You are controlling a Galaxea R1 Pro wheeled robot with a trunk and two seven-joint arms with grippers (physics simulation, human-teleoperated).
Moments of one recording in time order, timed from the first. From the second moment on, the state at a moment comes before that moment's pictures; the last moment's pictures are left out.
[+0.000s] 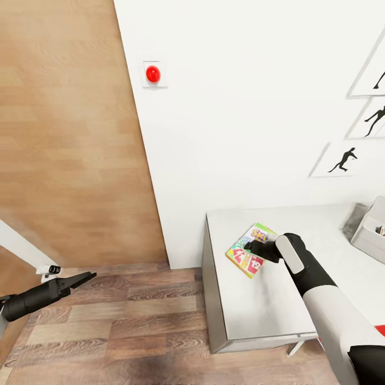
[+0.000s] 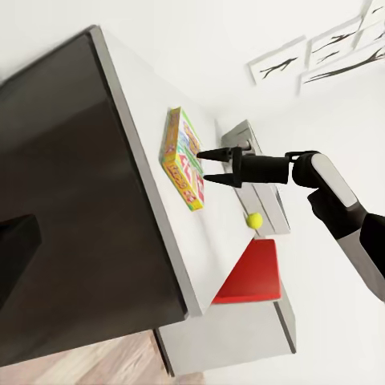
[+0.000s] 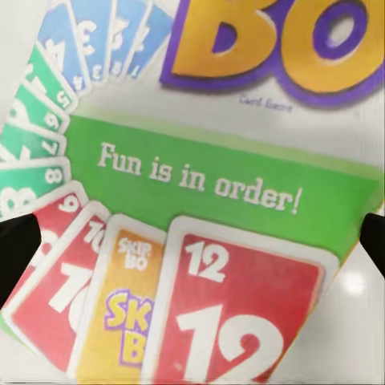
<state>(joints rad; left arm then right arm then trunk) -0.47 0.42 0.39 -0.92 0.26 0.72 -1.57 -0.87 -0.13 0.07 -0.86 -0.75 0.88 -0.36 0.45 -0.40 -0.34</state>
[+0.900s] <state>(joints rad) -0.47 0.42 0.39 -0.92 0.25 0.72 -1.57 -0.87 -0.13 0.07 -0.86 -0.75 0.88 -0.36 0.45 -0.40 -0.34</state>
